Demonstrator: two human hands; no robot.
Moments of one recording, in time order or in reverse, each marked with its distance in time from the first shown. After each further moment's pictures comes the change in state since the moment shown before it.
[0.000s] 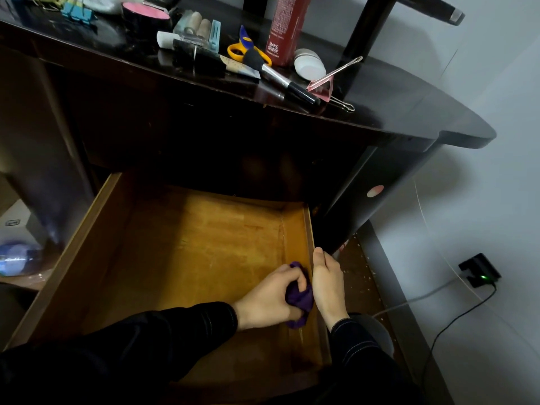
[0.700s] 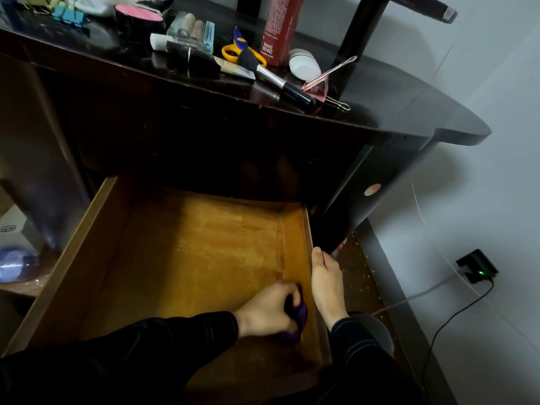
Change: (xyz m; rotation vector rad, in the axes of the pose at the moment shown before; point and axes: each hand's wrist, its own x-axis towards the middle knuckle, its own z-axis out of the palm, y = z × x) left_hand -0.005 -0.001 0.004 0.128 -0.130 -0.177; right_hand -0.003 -0.004 -0.002 0.000 -0.005 -0.013
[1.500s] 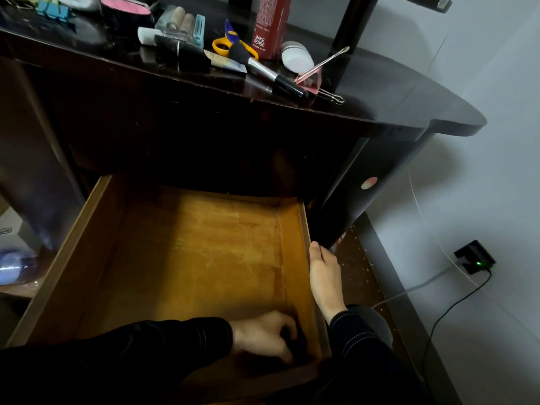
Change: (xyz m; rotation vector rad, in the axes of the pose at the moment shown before) left_hand -0.020 0.002 0.008 0.027 -0.400 -0.240; right_hand -0.003 -0.004 -0.001 0.055 -0.013 0.035
